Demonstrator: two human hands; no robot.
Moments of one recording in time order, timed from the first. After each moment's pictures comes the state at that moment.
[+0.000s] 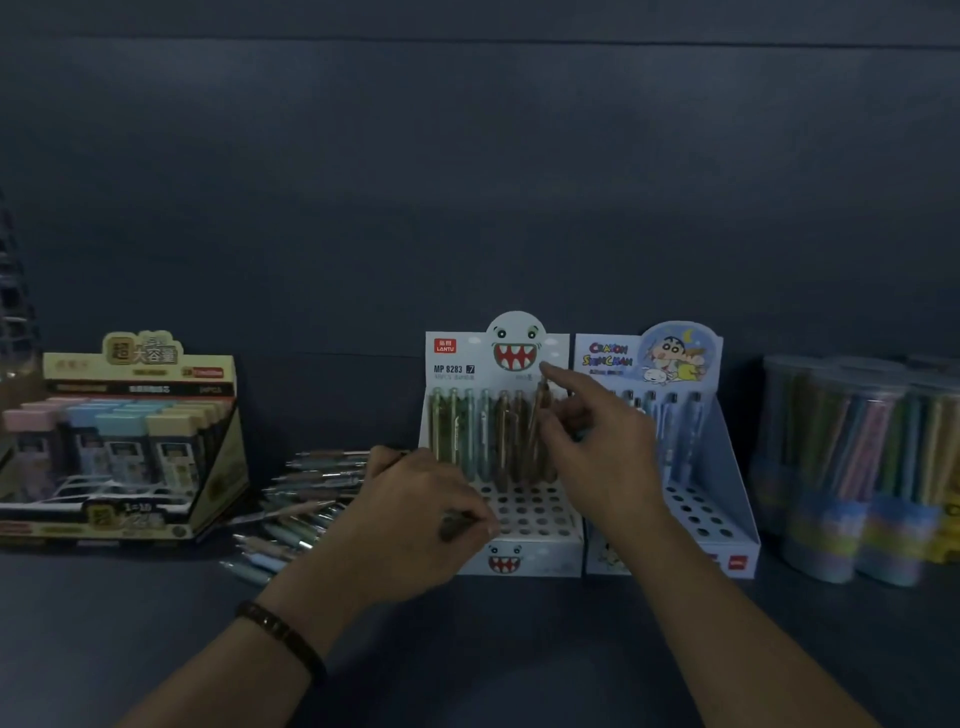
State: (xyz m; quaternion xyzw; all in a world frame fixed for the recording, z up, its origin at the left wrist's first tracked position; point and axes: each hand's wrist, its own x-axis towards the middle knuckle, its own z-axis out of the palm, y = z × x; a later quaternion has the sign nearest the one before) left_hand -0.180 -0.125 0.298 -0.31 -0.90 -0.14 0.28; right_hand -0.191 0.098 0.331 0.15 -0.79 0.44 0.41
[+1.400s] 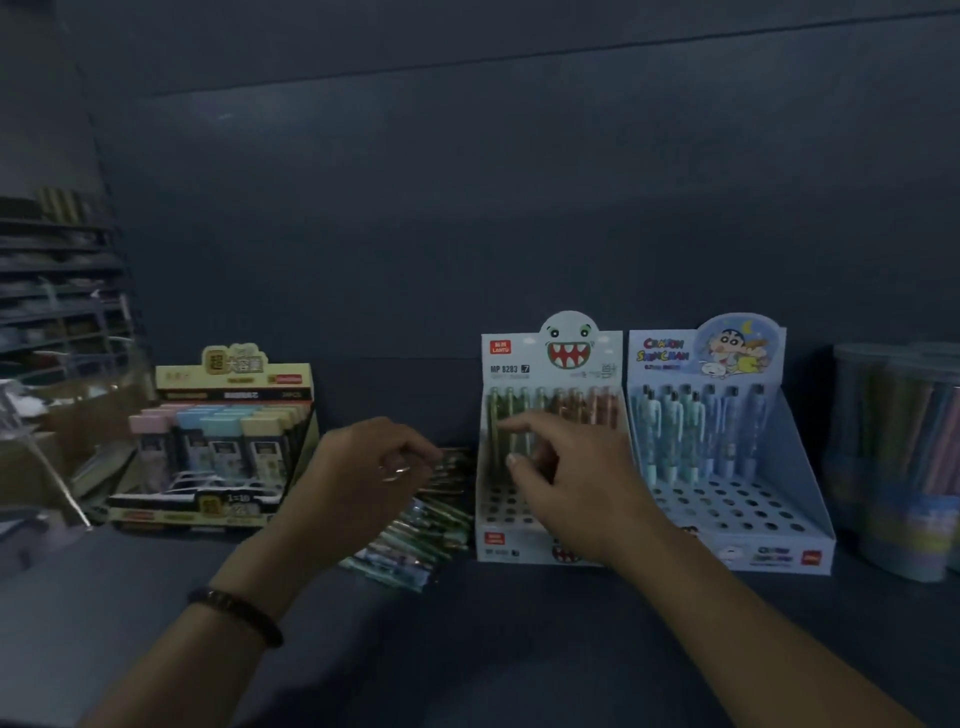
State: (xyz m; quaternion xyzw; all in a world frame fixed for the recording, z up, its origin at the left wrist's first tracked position) left_hand -0.178 -0.218 0.320 -0.24 -0.87 -0.26 0.34; right_hand -0.158 0.044 0.335 0.25 -0.88 0.31 0.27
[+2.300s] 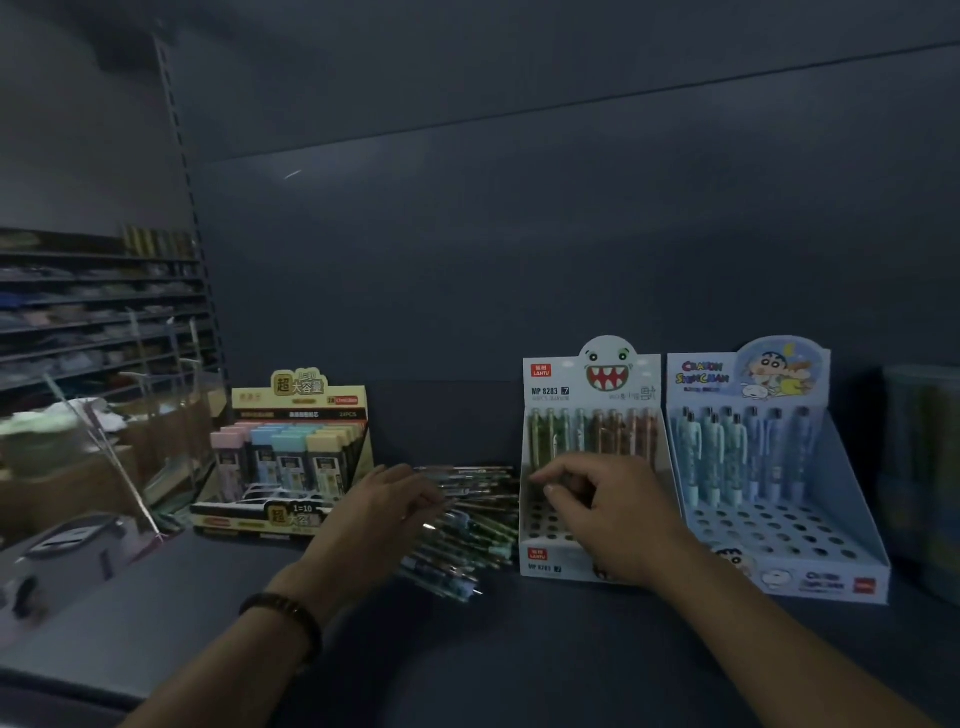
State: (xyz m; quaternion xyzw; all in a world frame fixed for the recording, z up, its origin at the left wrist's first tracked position) left_hand -0.174 -0.252 0.297 -0.22 -0.91 -0.16 0.31; right_hand -0.158 0.043 0.331 0.27 -0.86 0.37 0.22
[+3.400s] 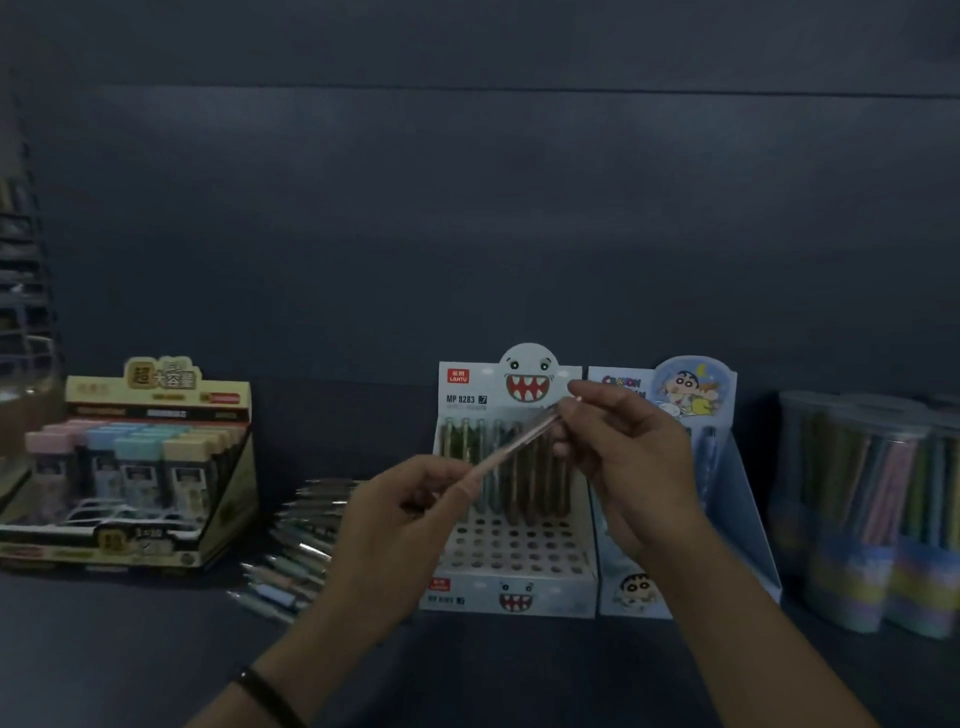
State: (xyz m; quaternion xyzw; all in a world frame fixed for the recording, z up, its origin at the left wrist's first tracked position) left_hand -0.163 -0.115 0.311 -0.18 -0.73 -0.61 0.25; right_hand -0.176 0.093 0.366 0.15 -0.53 0.81 0.21
